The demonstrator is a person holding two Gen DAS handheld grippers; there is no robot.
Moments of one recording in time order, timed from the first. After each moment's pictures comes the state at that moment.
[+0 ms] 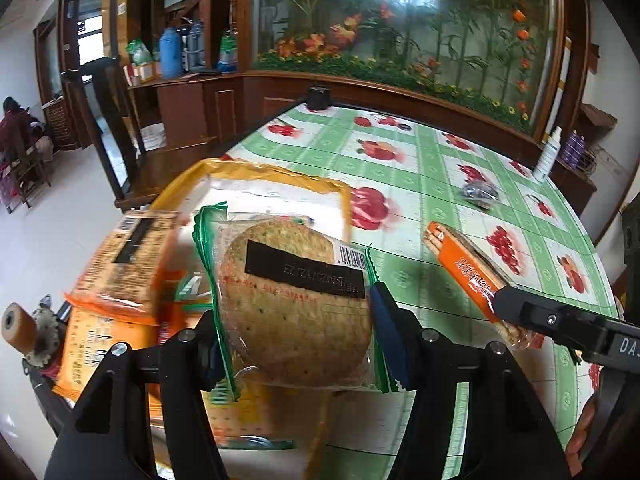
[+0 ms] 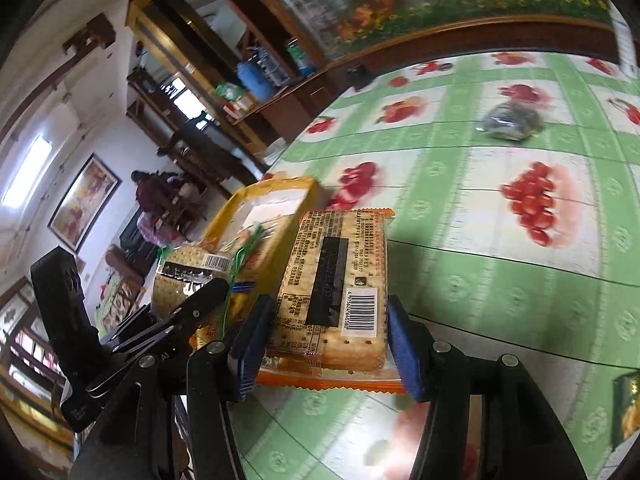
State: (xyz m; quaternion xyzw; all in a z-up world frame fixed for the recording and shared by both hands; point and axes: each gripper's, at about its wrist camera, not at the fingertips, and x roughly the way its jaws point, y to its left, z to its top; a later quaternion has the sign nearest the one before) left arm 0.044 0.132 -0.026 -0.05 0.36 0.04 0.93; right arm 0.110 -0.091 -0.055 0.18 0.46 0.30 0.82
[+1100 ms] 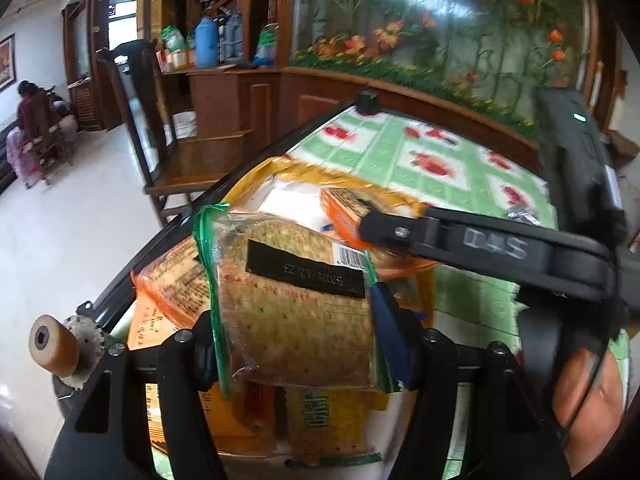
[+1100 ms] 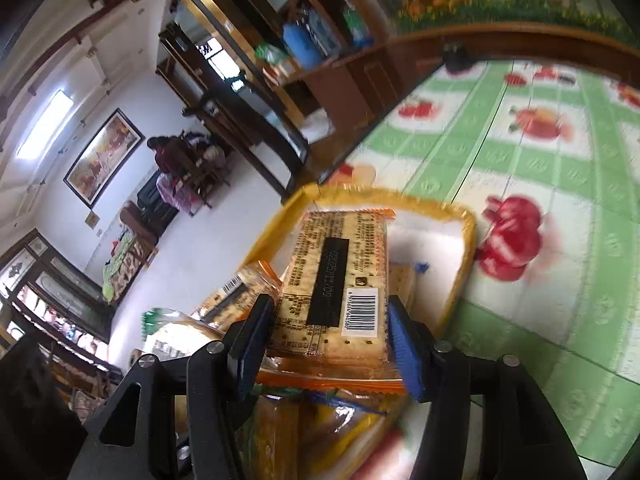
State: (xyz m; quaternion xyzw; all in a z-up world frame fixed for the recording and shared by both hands) left arm 0.048 0.189 -0.033 -0.07 0.37 0.10 0.92; right arm 0.193 0.063 -0.071 0.14 0.48 0.35 0.79
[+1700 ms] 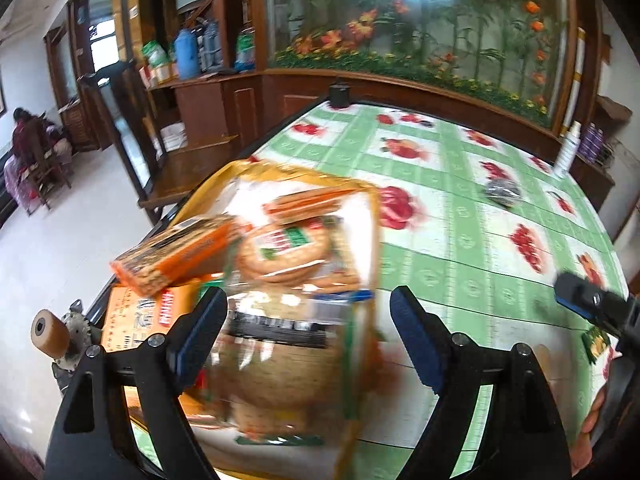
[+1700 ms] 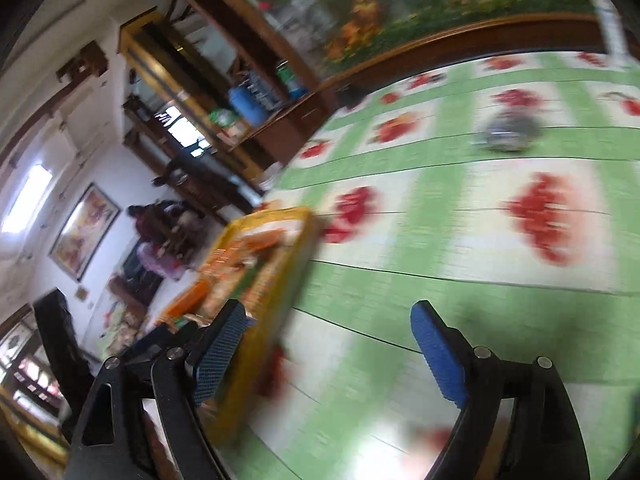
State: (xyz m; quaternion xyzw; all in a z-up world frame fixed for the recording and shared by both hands) left arm 0.037 0.133 -0.018 -0.03 0.37 0.07 0.93; right arm 0.115 -0.130 -0.069 0.22 0.43 0.24 0.84
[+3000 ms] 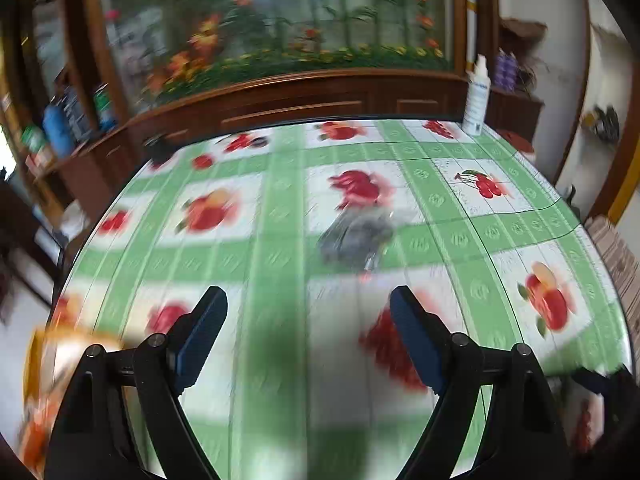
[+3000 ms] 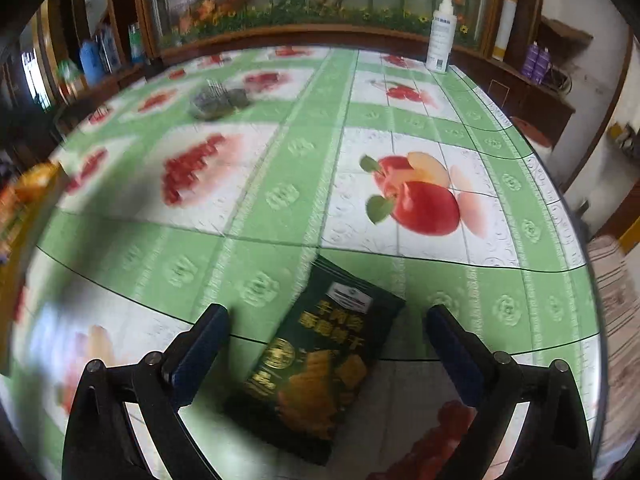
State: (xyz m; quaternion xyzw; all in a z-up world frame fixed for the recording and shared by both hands) left arm 0.207 -0.074 -0.013 0.10 0.37 -0.09 0.92; right arm 0.097 -0.252 -0.115 0.01 0.51 -0.03 0.86
